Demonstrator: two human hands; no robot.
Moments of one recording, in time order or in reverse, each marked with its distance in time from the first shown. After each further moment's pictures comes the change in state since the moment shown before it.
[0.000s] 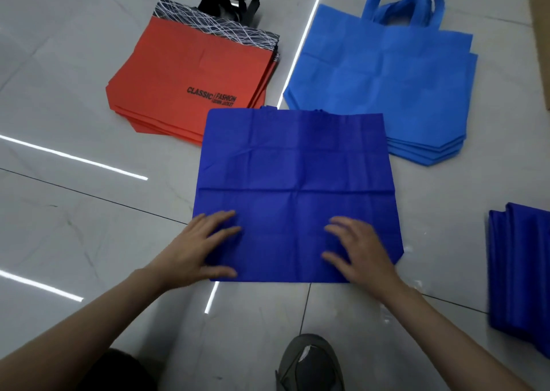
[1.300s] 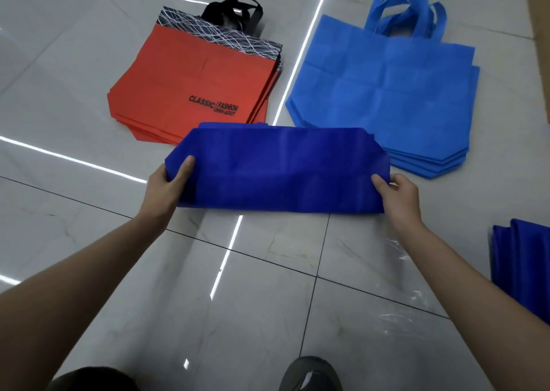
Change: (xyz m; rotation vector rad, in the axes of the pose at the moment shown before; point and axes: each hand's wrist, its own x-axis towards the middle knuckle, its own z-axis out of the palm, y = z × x) left_hand 0.066 -0.028 -0.069 -0.974 0.671 -0.707; right_hand 0.104 0.041 -0.054 0.734 0.228 0.920
